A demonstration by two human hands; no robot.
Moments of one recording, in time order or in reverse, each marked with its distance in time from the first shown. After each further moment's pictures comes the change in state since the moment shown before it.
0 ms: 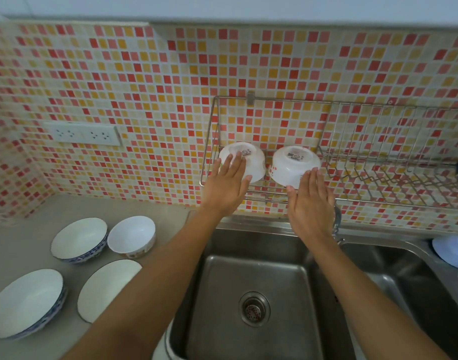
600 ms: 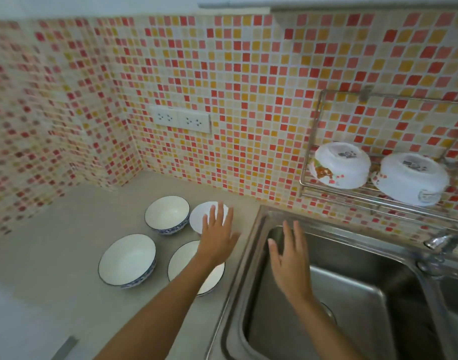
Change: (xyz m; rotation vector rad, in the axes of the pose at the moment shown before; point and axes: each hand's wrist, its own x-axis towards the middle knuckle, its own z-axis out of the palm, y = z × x) left_hand -0.192 -0.152 0.035 -0.075 -0.313 -0.443; right_hand -0.137 -0.191 0.073 0.597 -0.296 -0.094
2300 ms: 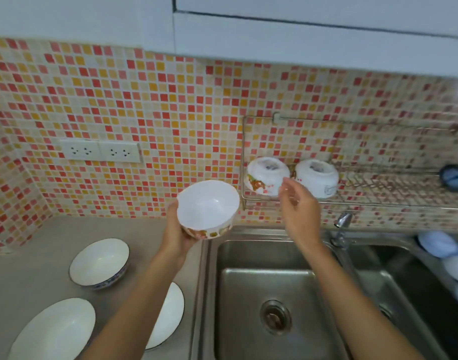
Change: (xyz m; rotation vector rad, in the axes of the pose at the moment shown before) left_hand 0.021 0.031 -0.103 -1.979 -0.155 -0.213; right_hand 0.060 -0.062 -0.157 0.221 0.425 0.152
